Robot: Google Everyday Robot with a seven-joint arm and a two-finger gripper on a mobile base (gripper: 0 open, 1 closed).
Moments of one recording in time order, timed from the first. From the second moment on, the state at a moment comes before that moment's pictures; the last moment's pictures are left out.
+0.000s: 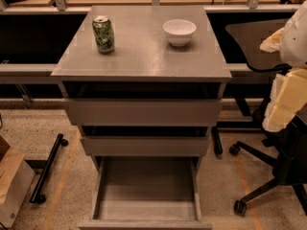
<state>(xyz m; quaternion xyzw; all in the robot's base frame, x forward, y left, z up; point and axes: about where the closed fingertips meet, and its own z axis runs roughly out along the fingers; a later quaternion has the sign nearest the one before) 0.438 -0.217 0.976 -0.60 0.78 -0.03 0.16</state>
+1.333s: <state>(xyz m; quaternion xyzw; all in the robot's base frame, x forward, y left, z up) 0.541 -0.084 0.996 -0.65 0.70 0.06 0.29</state>
